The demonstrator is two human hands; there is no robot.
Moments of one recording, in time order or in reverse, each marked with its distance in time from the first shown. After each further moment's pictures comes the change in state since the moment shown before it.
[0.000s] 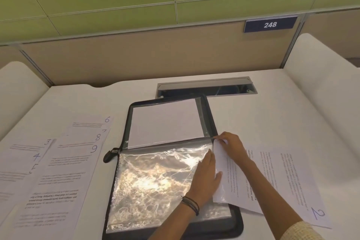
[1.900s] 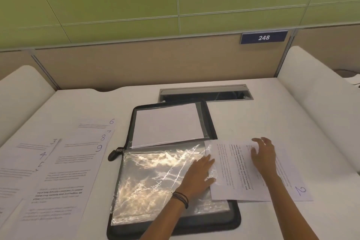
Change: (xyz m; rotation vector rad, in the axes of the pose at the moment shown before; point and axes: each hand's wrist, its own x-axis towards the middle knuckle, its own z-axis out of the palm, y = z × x) left_hand -0.007 -0.038 -0.007 0.182 -0.030 0.202; right_hand -0.061 0.039 -0.049 -0.243 0.427 0.259
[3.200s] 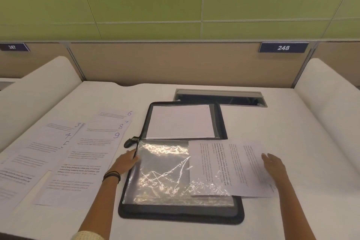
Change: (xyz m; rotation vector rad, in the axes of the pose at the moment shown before) left_hand -0.125 -0.174 -0.108 -0.077 0.109 -0.669; right_hand -0.029 -0.020 -0.034 0.242 -0.311 0.355
